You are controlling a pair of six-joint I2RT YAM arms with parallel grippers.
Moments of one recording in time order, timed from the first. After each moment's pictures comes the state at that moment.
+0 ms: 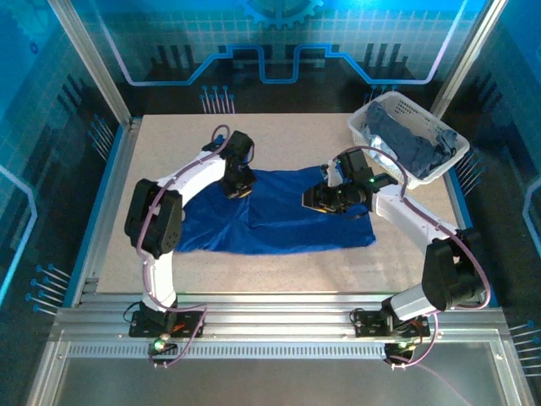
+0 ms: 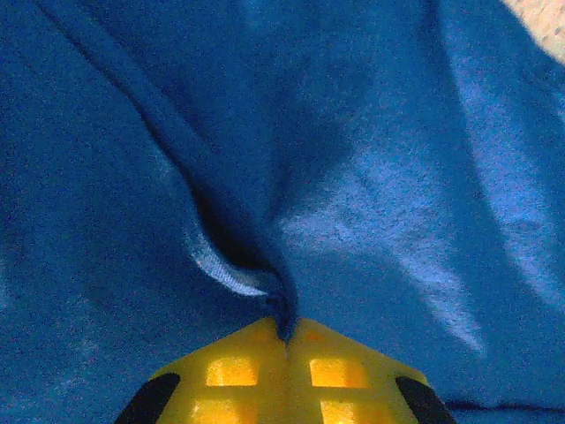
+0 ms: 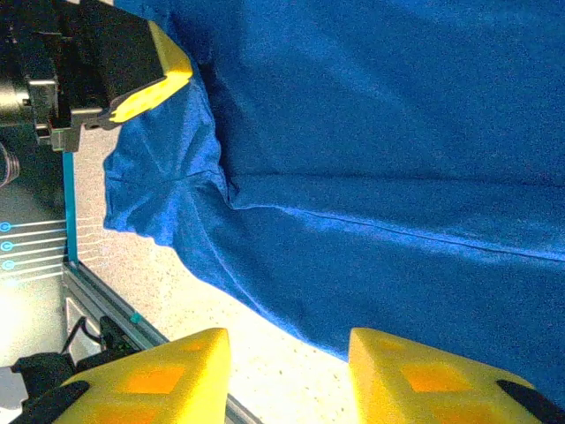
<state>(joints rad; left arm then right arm) -0.38 2.00 1.57 -0.88 0.07 -0.90 0.35 1.48 1.06 -0.59 -0.56 0.53</state>
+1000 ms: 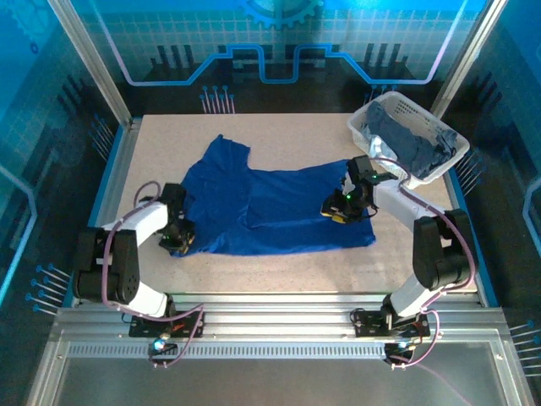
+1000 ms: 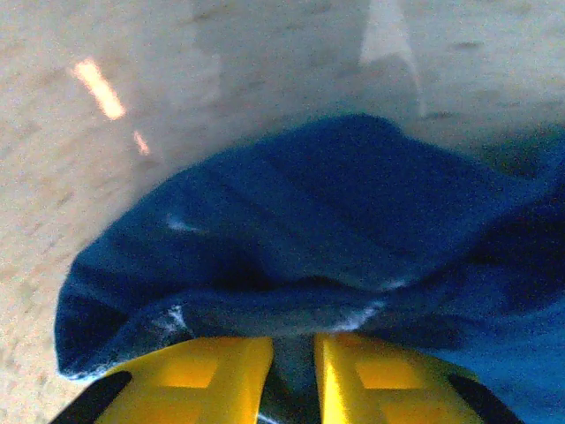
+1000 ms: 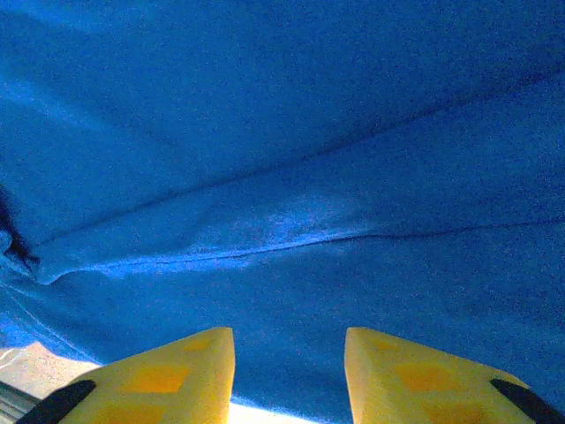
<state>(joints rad) 0.00 1.43 0.70 -0.77 0.02 -1.28 0.24 1.62 1.05 -0.70 -0.38 0.59</state>
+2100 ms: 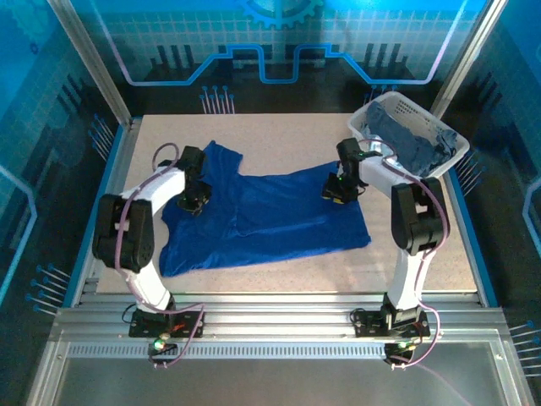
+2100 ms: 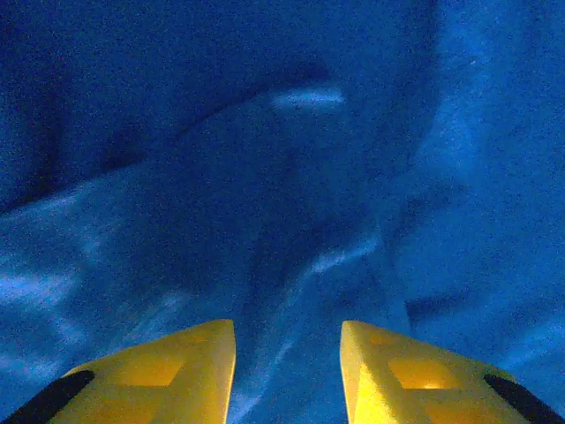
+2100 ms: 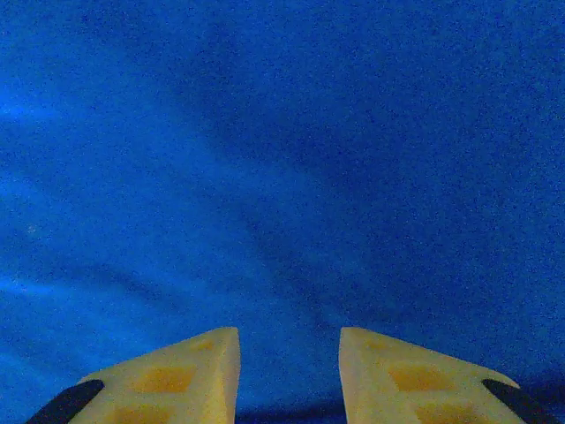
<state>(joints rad) -0.11 1.80 1.20 -0.77 -0.02 -1.19 0.22 1.97 1.37 -0.75 -0.19 0.52</state>
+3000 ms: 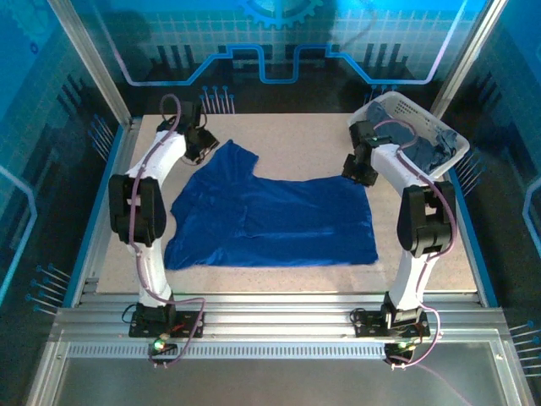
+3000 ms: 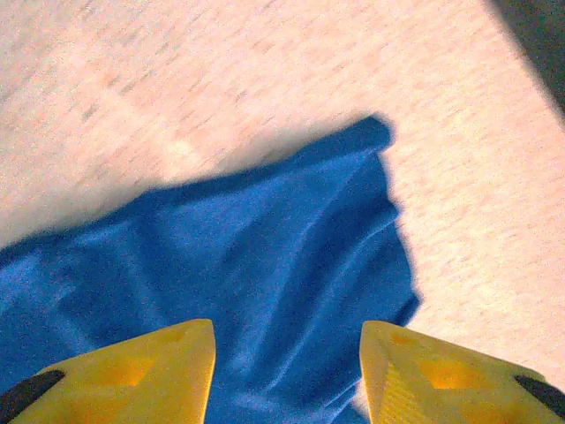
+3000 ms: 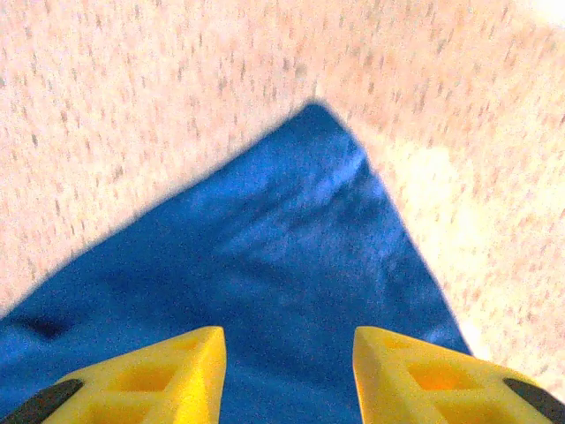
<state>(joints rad) -0.06 2.05 1.77 -0.69 0.06 -0.86 0.15 1.92 1.53 -0.85 0.12 0.61</state>
